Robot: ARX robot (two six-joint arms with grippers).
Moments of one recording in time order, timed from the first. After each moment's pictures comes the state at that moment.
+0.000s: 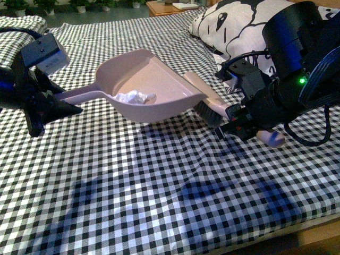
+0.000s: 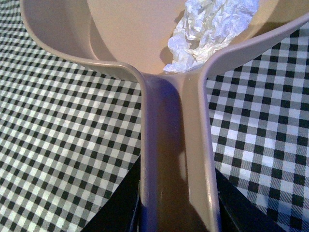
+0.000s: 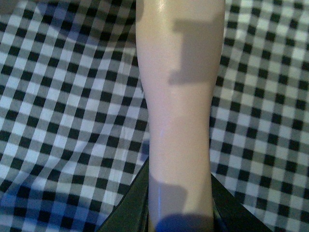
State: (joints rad) left arm 0.08 2.09 1.31 -0.03 0.71 1.01; right arm 0.20 2.07 1.20 0.11 -0.08 -0.22
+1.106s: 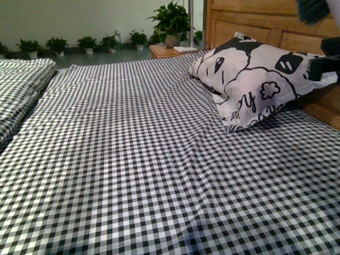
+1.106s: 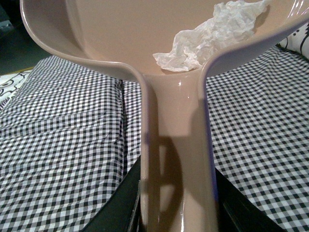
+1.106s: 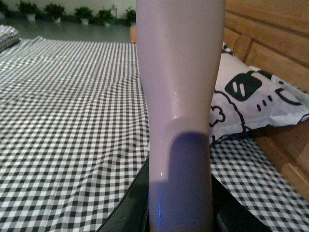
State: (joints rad) left arm 0.07 1.31 1.02 0.15 -0.01 0.21; right arm 0.14 1.42 0.53 0.98 0.12 -0.10
